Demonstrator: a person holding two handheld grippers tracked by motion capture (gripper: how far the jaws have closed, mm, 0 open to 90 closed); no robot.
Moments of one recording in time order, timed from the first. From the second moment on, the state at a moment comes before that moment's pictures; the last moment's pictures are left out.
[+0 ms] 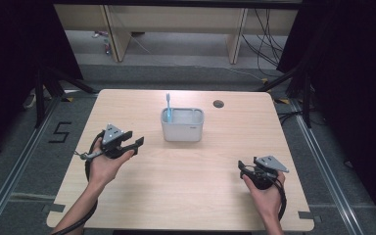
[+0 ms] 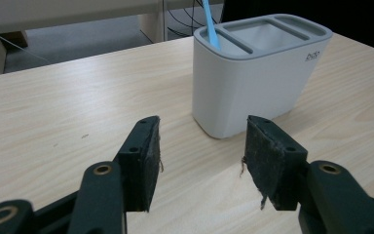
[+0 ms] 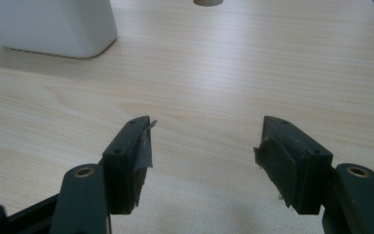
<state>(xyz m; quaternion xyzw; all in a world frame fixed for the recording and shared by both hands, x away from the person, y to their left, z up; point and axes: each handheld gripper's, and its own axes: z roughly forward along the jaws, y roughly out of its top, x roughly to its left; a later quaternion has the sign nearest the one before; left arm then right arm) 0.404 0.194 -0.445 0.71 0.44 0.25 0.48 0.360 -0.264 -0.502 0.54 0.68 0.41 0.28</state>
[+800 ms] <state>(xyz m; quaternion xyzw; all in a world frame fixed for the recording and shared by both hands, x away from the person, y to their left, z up) 0.357 0.219 -0.493 0.69 0.44 0.28 0.50 0.359 -0.263 -0.503 0.55 0.67 0.41 0.28</state>
